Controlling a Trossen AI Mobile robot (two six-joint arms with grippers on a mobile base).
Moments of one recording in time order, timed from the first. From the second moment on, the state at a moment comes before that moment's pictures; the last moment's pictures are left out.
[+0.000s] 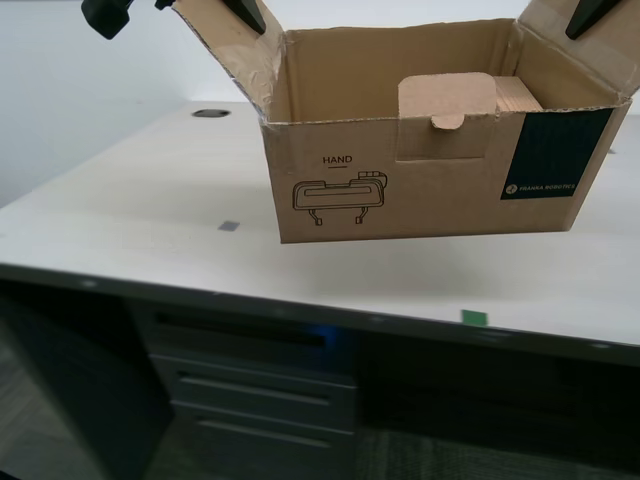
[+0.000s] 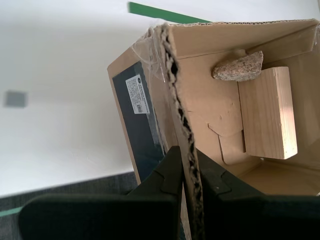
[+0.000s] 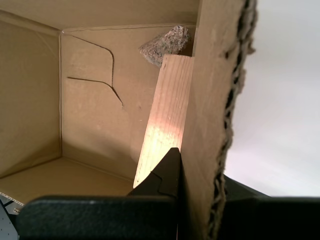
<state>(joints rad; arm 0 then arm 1) 0.37 1.15 1.10 -1.03 -0.29 0.34 -0.68 1.33 1.14 -0.66 0.24 -0.55</state>
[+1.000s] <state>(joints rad) 0.37 1.15 1.10 -1.01 -0.29 0.35 -0.67 1.33 1.14 -0.65 0.24 -0.58</state>
